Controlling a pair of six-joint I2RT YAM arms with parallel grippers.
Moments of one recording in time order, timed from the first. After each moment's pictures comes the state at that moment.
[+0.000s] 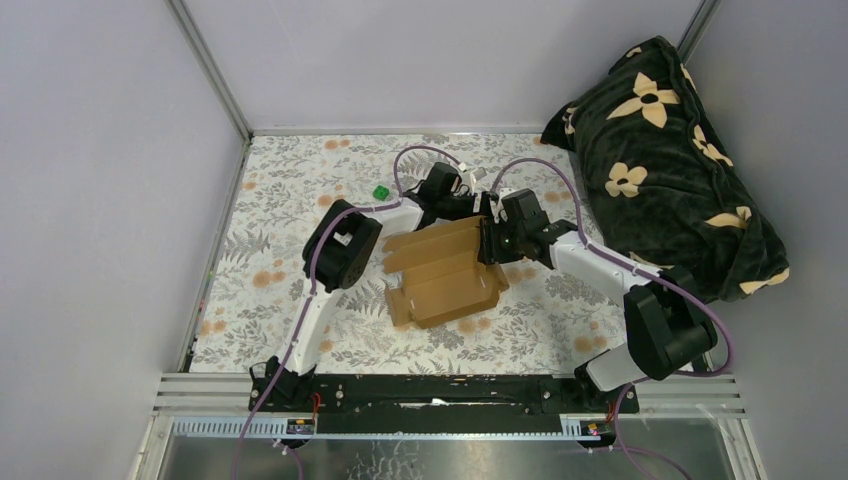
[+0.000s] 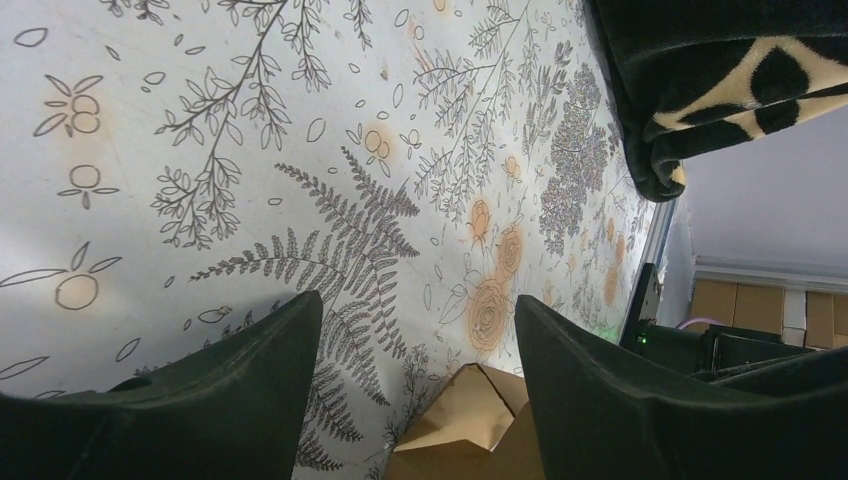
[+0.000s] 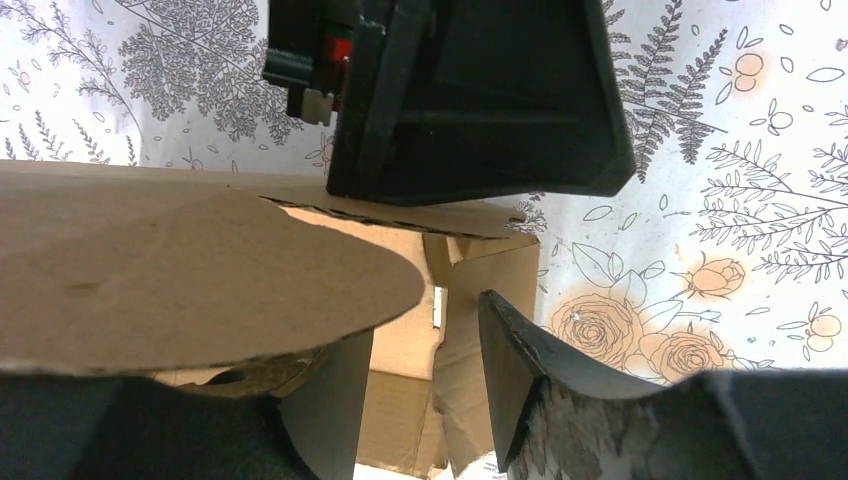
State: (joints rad) left arm -0.58 2.35 1.64 0.08 0.76 -0.56; right arm 0.49 1.49 0.90 -0.33 -0.14 0.29
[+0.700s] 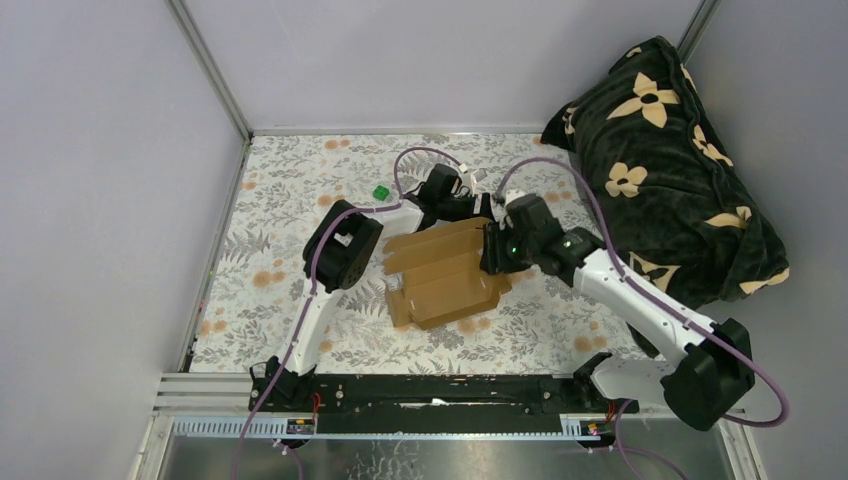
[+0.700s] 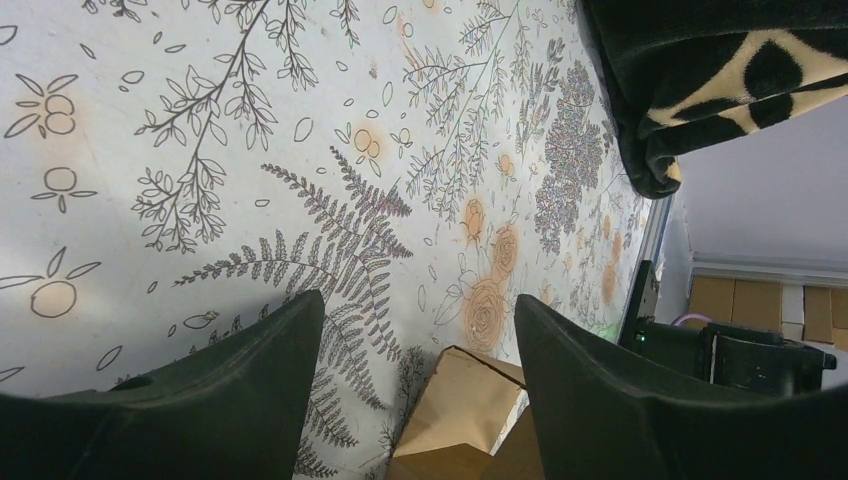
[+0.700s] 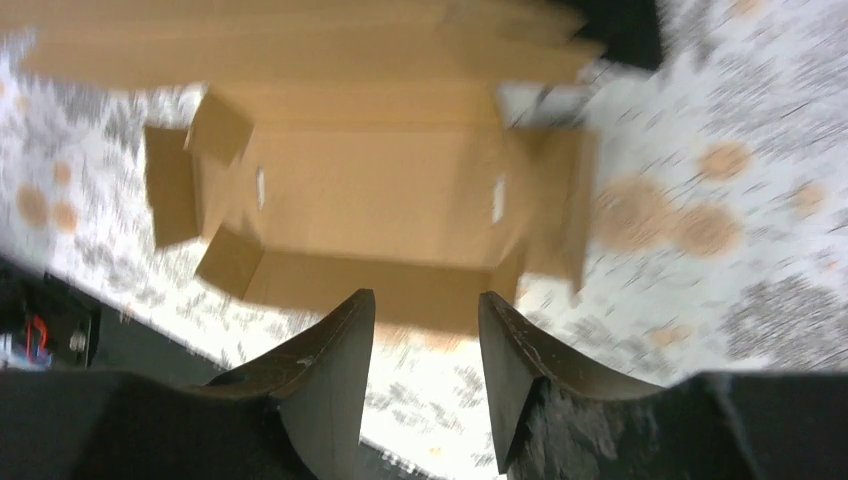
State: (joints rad) left arm -0.58 2.35 1.62 0.11 0.77 -0.57; right arm 0.56 1.24 0.99 -0.60 -0.08 0.36
